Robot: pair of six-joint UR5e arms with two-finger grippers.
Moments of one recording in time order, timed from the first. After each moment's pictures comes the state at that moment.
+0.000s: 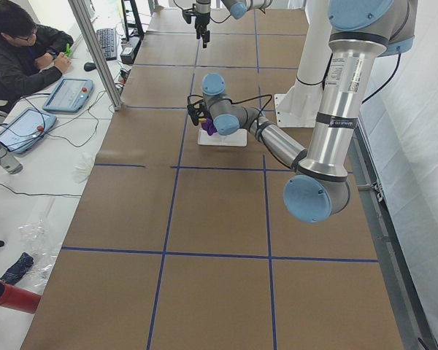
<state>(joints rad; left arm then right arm) -0.83 -1.73 -1.92 -2.05 -2.26 -1.49 0.92 -1.08 1.90 -1.79 2.06 0.37</state>
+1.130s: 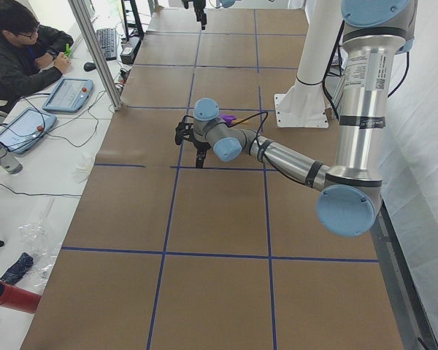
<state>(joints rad) -1.02 -1.60 -1.86 -2.00 -2.21 -0.69 1.18 -1.31 1.84 -1.78 2.19 0.09</state>
